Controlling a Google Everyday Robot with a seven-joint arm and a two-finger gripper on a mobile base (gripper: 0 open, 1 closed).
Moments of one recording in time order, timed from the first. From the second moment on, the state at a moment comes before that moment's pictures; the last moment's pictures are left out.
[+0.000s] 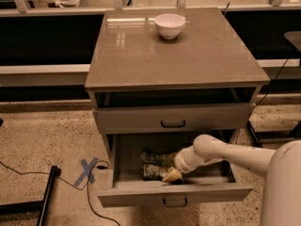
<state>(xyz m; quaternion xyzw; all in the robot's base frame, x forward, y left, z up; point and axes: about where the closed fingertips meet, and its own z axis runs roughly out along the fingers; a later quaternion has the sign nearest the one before) 0.560 -0.086 0.379 -0.59 0.75 0.19 0.23</state>
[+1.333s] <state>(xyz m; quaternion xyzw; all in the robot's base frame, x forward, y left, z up) 0.572 -0.110 0.427 -0.54 0.76 0.22 0.29</state>
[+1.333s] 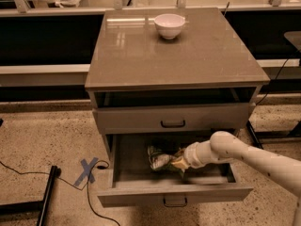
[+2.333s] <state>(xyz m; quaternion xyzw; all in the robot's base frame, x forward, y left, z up) 0.530 -0.193 0.623 -0.54 0.62 0.25 0.50</state>
